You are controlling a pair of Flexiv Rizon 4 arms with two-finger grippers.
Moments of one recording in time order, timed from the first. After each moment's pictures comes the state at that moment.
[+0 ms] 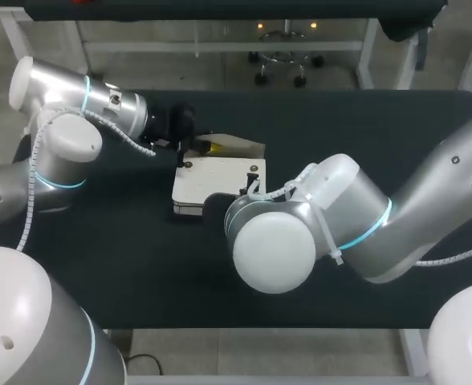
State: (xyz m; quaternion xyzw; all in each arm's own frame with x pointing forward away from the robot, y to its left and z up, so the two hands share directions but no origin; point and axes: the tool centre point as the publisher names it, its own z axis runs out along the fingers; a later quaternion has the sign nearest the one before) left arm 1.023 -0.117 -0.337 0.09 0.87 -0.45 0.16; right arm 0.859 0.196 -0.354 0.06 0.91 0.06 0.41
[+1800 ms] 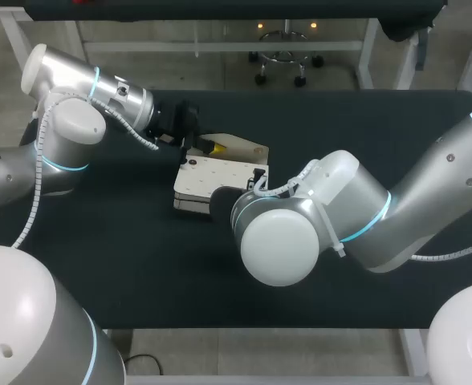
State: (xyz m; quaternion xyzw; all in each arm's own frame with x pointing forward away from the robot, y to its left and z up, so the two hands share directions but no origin) left arm 1.031 -0.127 -0.349 0.12 0.87 -0.45 0.12; right arm 0.885 0.187 -0.367 0.08 0.90 0.07 0.42
